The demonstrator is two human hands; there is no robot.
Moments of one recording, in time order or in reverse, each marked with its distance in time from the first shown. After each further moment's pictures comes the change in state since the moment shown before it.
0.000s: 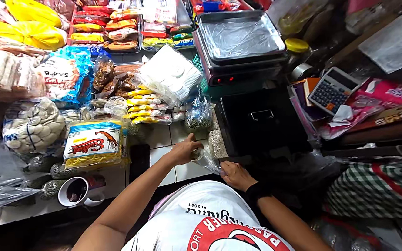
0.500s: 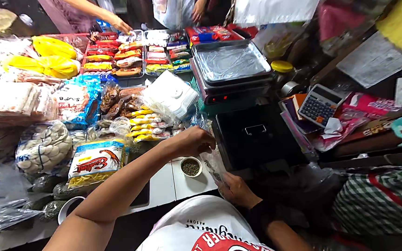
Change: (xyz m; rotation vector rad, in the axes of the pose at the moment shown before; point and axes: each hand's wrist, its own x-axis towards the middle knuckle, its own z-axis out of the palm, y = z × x) left_hand -0.014 0.102 -0.128 0.150 0.086 0.563; right_hand -0.007 -0.019 -0.016 0.190 0.477 -0.161
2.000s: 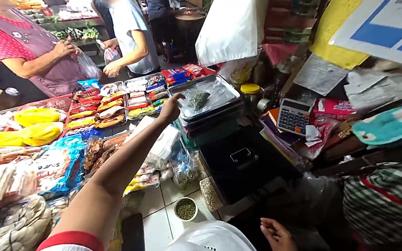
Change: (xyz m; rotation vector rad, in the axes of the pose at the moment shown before) left_hand 0.140 -0.126 -0.128 0.165 0.492 -0.429; right_hand -0.114 0.021 -0.029 0.296 0.429 0.828
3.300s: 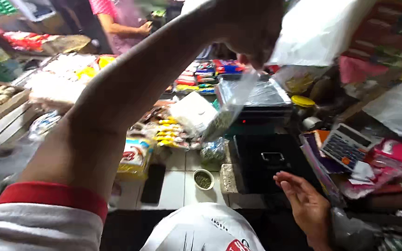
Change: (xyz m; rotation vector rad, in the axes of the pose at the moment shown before) left_hand -0.106 0.192 -0.200 0.289 -0.228 0.264; right_hand 0.059 -0.161 -0.018 0.277 -0.090 -0.845
